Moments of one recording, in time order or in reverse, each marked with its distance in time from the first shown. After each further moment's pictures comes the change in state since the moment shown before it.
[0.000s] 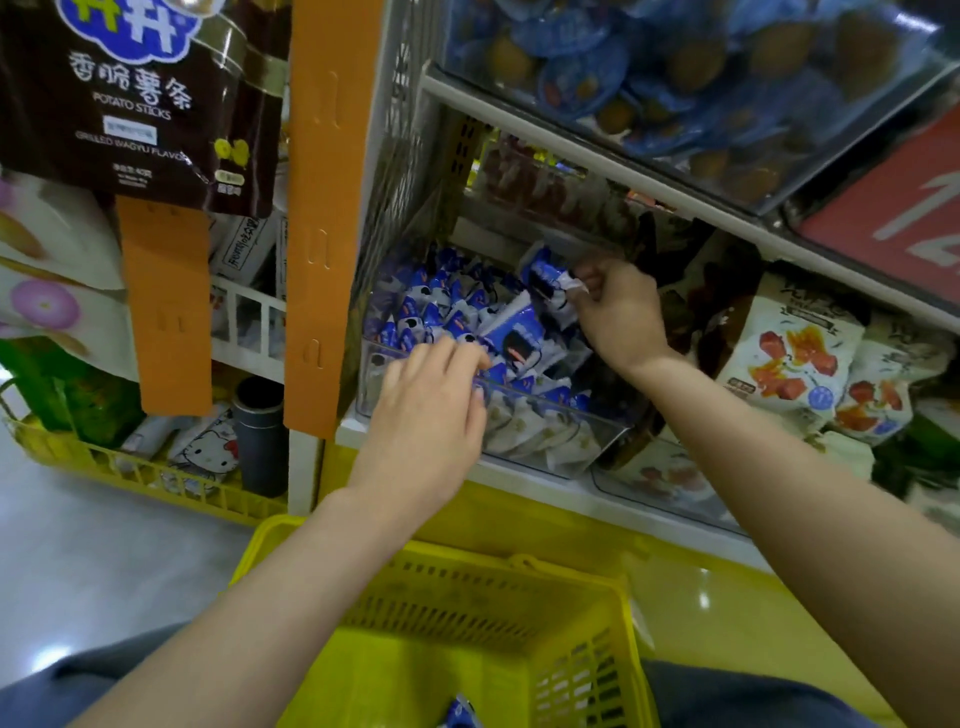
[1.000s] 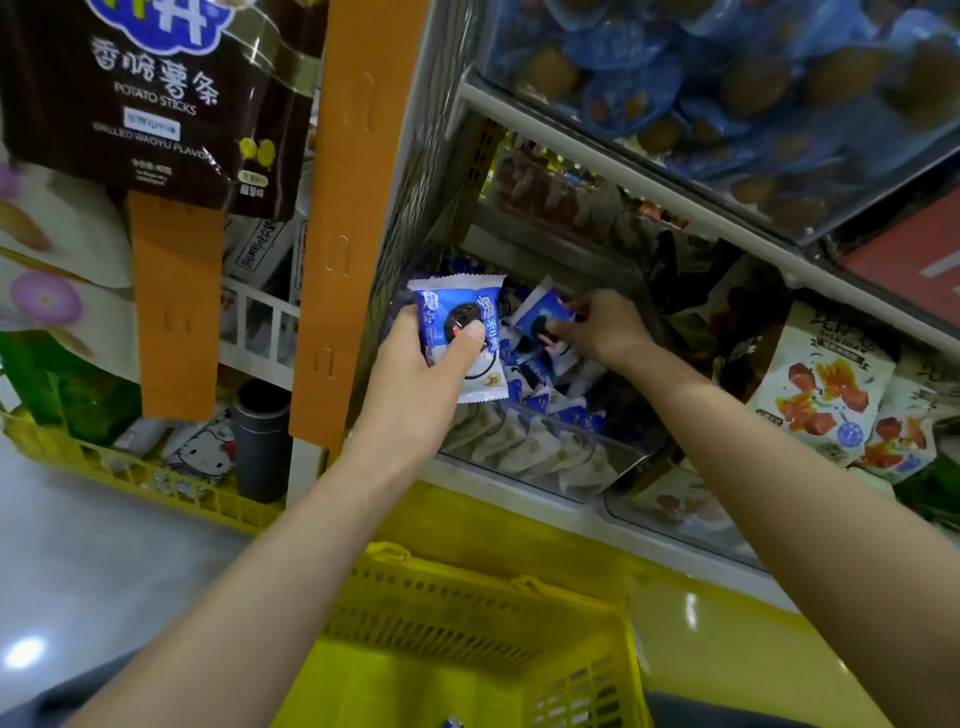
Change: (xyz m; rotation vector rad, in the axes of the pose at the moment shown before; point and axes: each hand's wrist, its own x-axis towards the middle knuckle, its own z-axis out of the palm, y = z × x) left_hand 0.025 -0.005 -0.026 -0.962 0.140 -0.450; right_hand 0.026 -0.005 0.030 -0.079 -0.394 0.191
